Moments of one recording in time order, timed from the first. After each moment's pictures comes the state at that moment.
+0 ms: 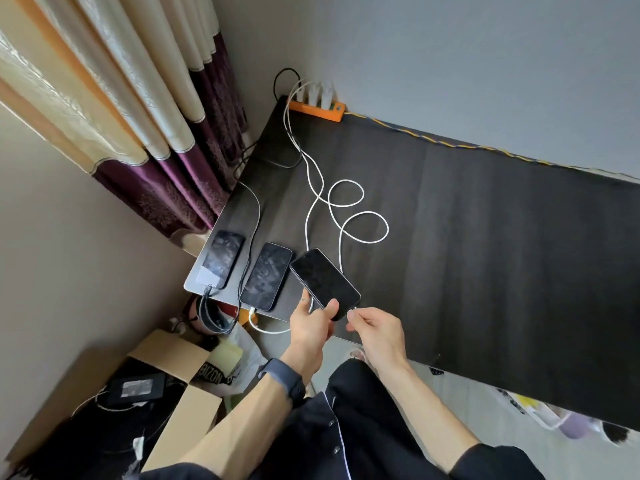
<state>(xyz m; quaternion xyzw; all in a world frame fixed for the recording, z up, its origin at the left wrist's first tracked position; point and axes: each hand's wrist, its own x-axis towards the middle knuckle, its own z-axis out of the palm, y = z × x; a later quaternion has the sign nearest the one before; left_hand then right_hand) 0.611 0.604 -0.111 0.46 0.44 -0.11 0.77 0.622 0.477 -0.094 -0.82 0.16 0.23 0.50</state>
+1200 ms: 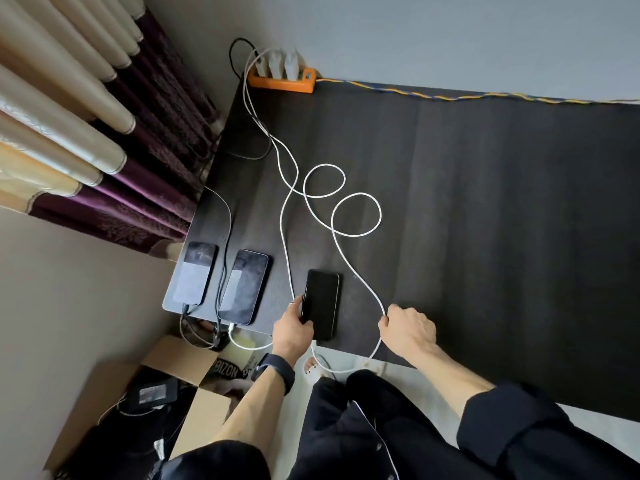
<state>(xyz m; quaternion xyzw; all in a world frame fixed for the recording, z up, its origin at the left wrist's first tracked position) 0.664 0.612 -0.183 0.82 0.36 -0.26 0.36 0.714 0.397 -0.193 -0.95 -0.03 0.32 0.06</state>
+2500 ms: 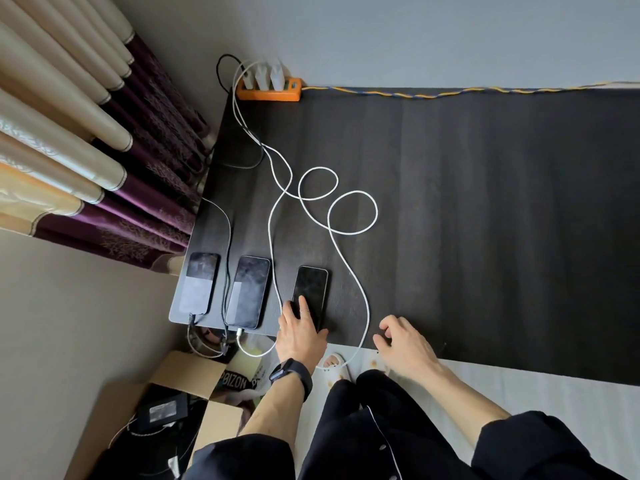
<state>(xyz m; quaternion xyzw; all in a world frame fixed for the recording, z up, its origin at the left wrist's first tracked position) 0.638 0.590 -0.198 0.92 0.23 -0.28 0.15 0.646 0.379 -0.213 -0.91 0.01 0.33 0.25</state>
